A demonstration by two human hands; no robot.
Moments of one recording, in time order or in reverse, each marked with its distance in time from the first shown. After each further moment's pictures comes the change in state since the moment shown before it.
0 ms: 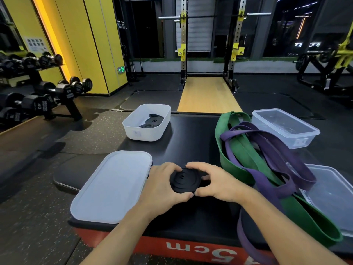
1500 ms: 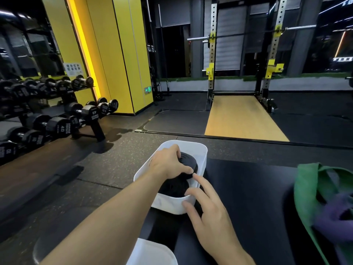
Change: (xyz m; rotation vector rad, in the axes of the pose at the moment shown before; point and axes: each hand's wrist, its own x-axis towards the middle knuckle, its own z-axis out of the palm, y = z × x) left_hand 0.341 -0.151 -0.059 0.382 -0.023 -0.340; right_hand 0.260 0.013 0.055 -0.072 0.489 -0.325
